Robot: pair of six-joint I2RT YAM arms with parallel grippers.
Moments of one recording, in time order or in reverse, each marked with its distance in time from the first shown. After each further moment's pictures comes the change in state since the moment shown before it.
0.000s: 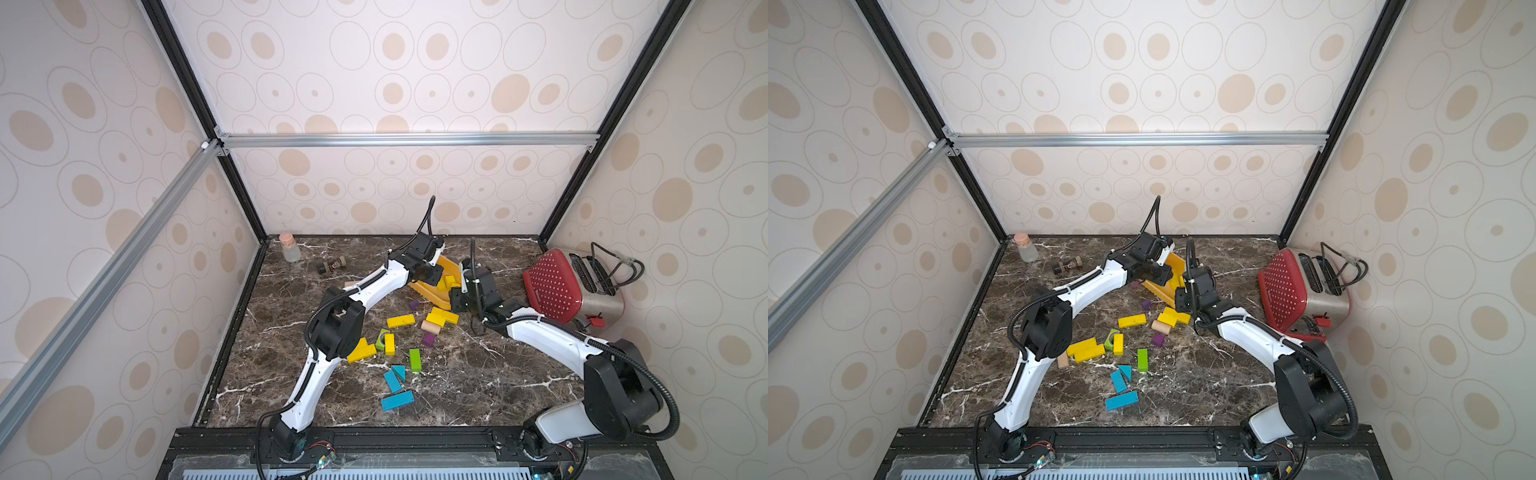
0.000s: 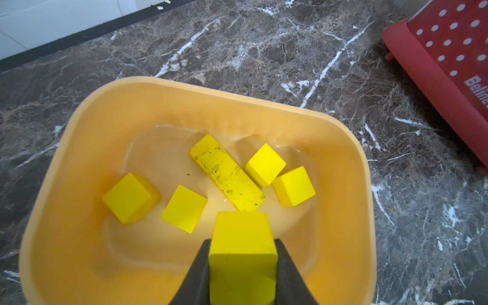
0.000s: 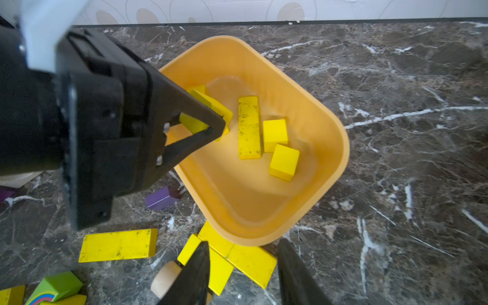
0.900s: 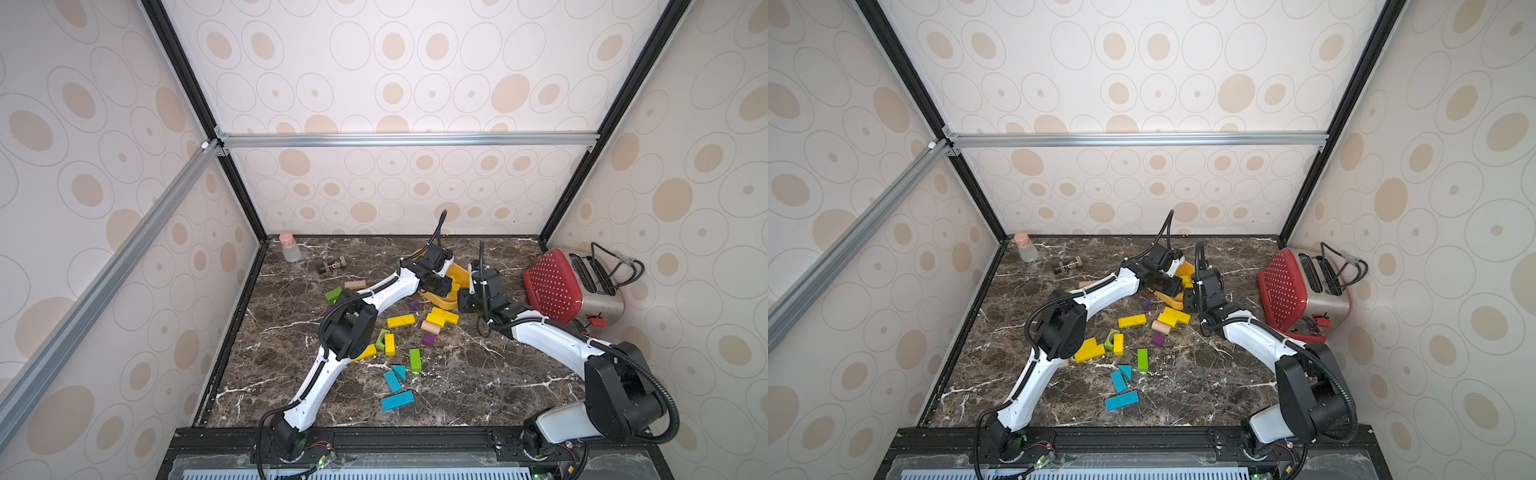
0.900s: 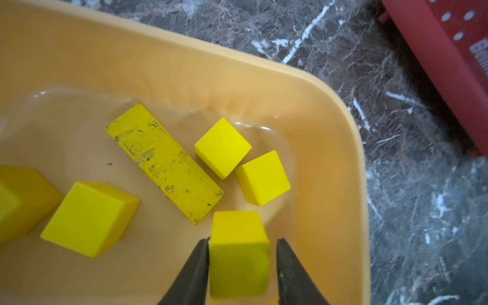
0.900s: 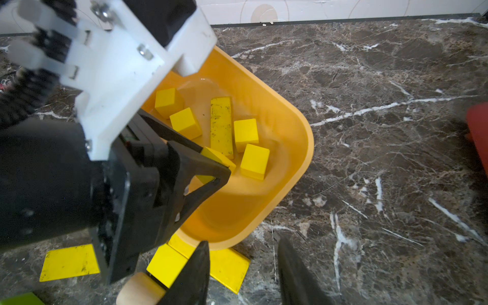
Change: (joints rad) left arm -0.045 0.100 0.051 -0.007 0.064 -0.072; right arm -0.054 -0.006 -0.045 0.045 0.005 -0.015
